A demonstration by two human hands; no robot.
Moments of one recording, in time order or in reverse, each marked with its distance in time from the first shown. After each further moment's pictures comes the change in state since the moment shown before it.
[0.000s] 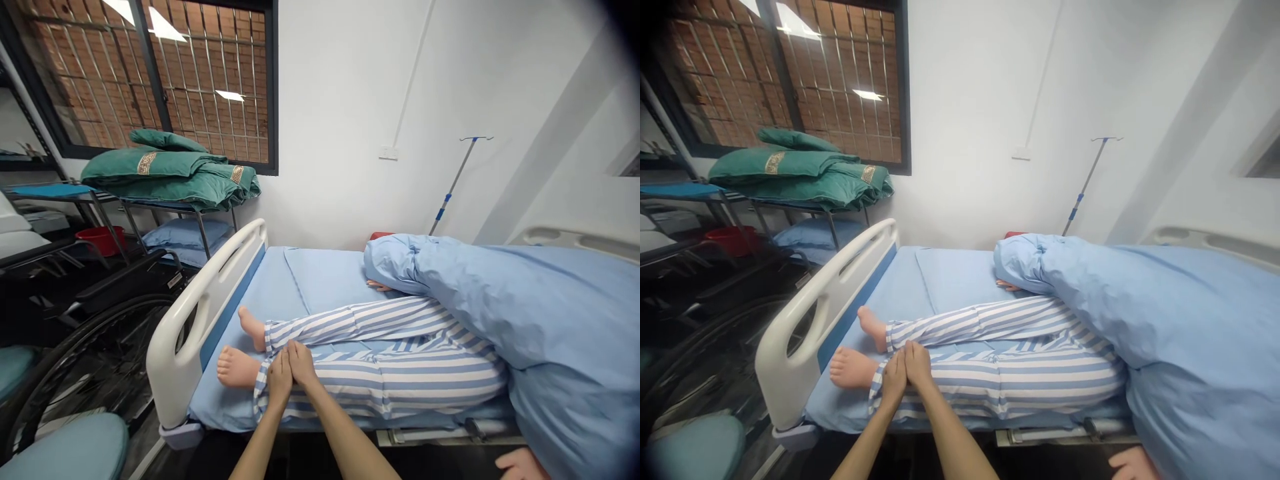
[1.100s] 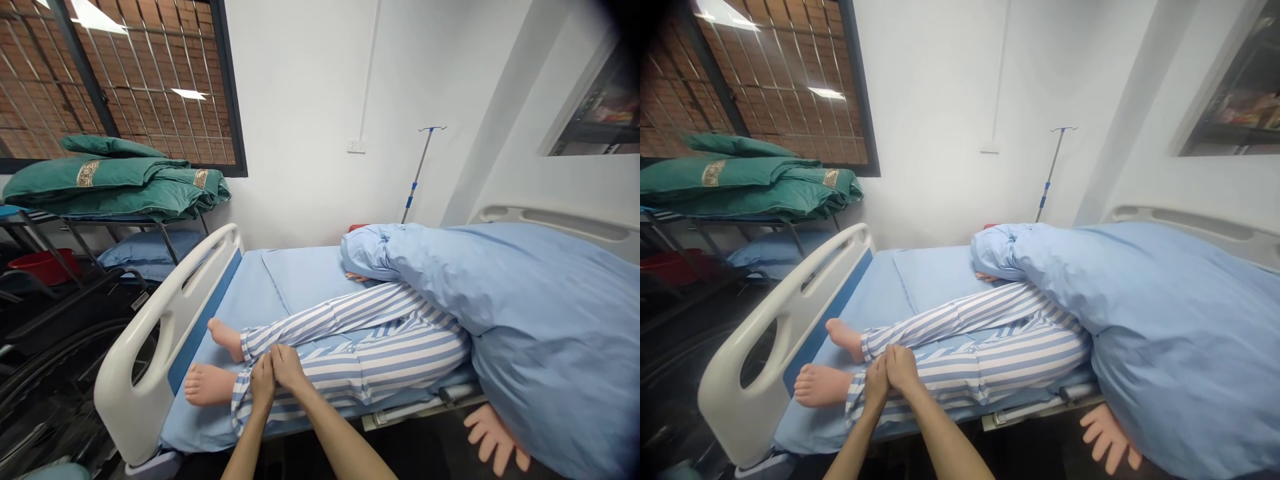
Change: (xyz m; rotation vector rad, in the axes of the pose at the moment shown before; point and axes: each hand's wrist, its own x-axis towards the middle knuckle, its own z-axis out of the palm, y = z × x) left_hand -0.003 0.022 0.005 -0.020 -0.033 0.035; right_hand -0.004 -0.012 -0.038 0.009 -0.014 0.007
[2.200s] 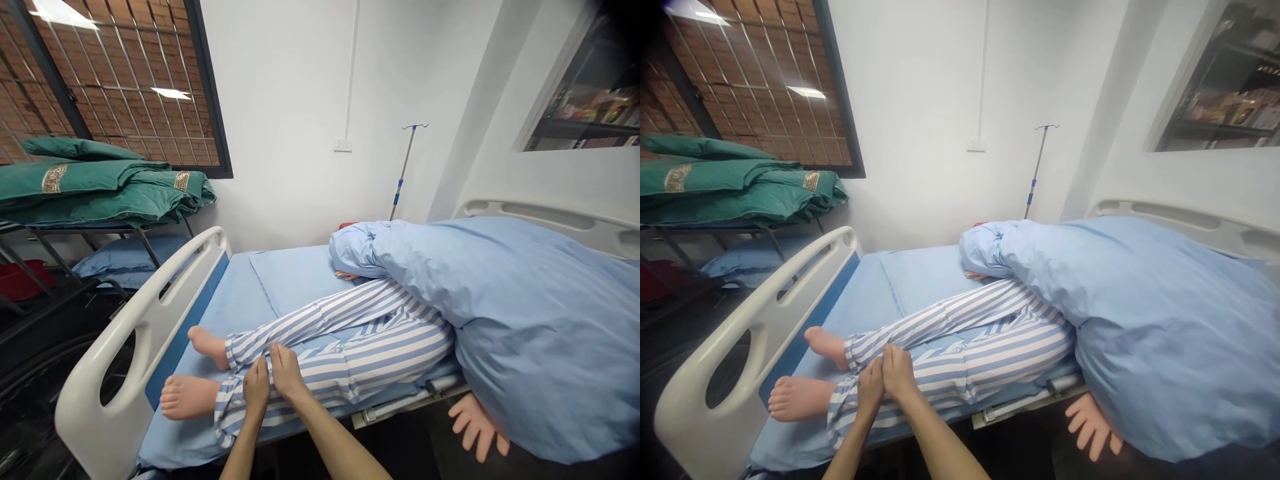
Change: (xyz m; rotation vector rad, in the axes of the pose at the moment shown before) left_hand -0.006 0.015 0.015 -0.003 -0.024 -0.010; right_hand -0.018 0.013 -0.028 0.029 0.113 -0.009
